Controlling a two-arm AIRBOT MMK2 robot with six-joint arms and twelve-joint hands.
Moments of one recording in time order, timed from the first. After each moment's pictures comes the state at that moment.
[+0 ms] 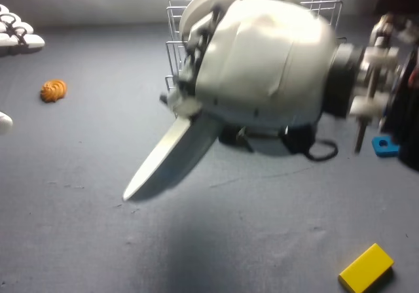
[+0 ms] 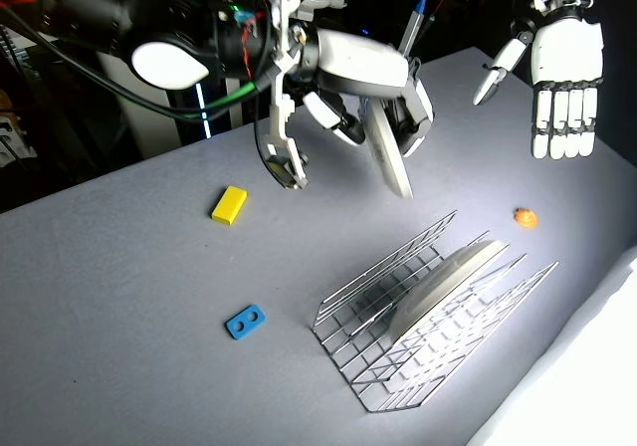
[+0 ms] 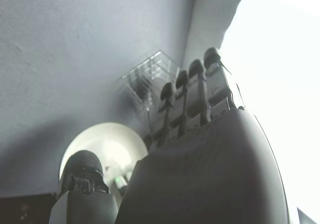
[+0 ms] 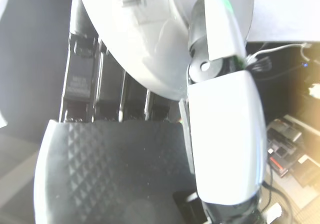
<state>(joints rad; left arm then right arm) 0.73 -0.68 1.34 1.01 -0.59 0.12 -0.23 -1.07 0.78 0.06 0.37 -1.50</state>
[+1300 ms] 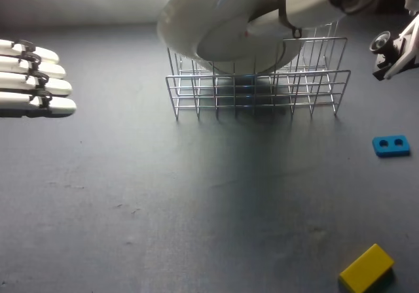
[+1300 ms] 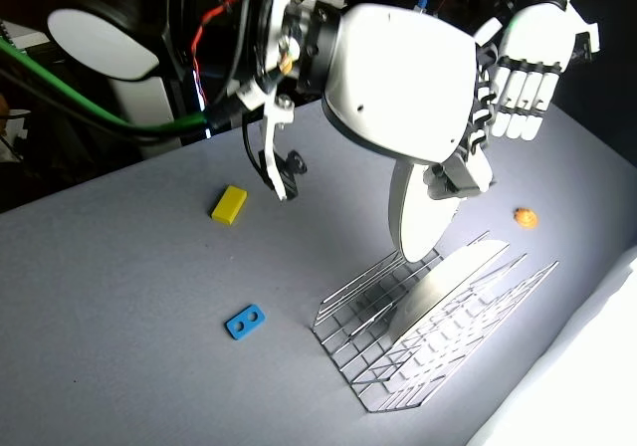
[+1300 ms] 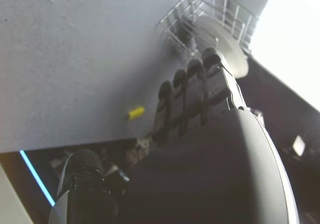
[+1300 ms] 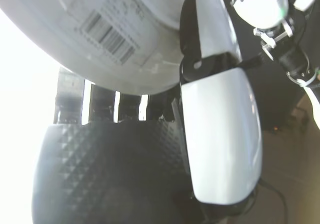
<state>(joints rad) 0.74 -0.67 1.37 1.25 -1.04 0.14 -0.04 -1.02 0.97 0.32 0.21 -1.03</state>
